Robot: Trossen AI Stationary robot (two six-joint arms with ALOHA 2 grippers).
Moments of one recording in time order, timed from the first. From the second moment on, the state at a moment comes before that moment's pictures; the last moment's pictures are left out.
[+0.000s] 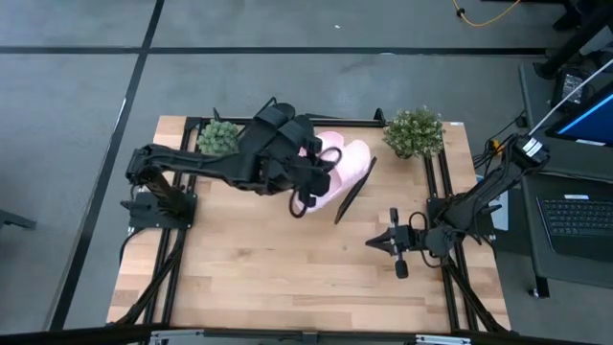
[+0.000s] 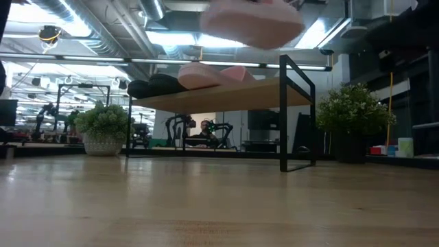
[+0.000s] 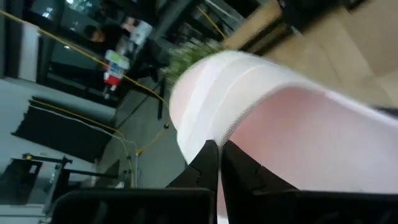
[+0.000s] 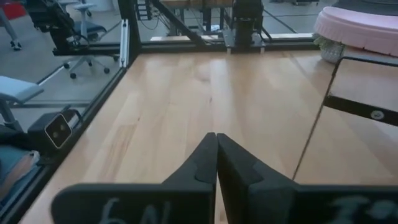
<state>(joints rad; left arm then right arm) -0.08 1.68 1.61 -0.40 -0.57 0.71 0.76 1.08 0.30 0.47 0.69 0.26</state>
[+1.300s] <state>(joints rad) 0.01 1.96 1.81 -0.54 -0.60 0.66 0.76 1.20 0.31 0.60 0.69 0.28</state>
